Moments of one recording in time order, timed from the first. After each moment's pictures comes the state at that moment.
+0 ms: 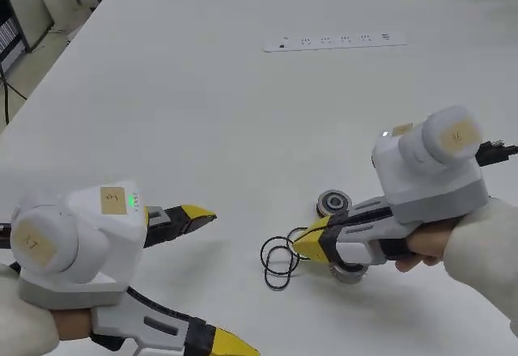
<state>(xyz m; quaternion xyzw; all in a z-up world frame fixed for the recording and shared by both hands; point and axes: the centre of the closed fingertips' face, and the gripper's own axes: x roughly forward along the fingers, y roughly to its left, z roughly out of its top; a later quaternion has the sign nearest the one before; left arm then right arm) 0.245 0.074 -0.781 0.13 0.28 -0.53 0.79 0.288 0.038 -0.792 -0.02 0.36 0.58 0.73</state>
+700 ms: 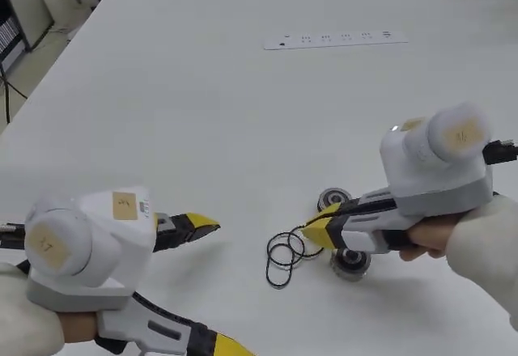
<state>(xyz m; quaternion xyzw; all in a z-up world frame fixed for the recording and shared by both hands) 0.240 0.078 -0.792 0.14 0.30 -0.53 0.78 0.311 0.026 -0.793 -0.03 0.35 0.54 0.77</state>
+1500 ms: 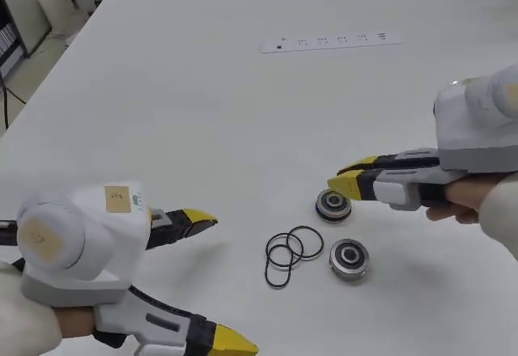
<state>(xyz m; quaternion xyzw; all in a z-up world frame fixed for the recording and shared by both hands) 0.249 0.080 -0.782 0.14 0.29 -0.52 0.79 0.365 -0.016 -0.755 0.03 0.29 0.47 0.83</state>
